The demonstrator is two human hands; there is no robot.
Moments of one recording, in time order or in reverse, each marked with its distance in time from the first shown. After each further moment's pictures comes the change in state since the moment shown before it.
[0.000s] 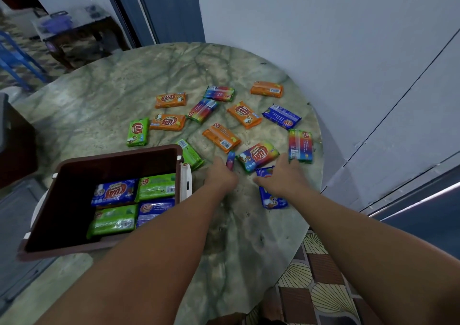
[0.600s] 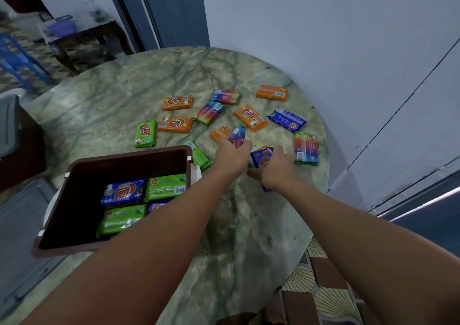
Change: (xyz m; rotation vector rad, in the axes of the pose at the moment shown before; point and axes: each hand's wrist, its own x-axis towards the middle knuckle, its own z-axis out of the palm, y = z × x) left_hand -0.021 0.038 -0.038 -0.401 -0.036 0.169; right_hand -0.009 -0.049 -0.006 0.129 0.039 0.043
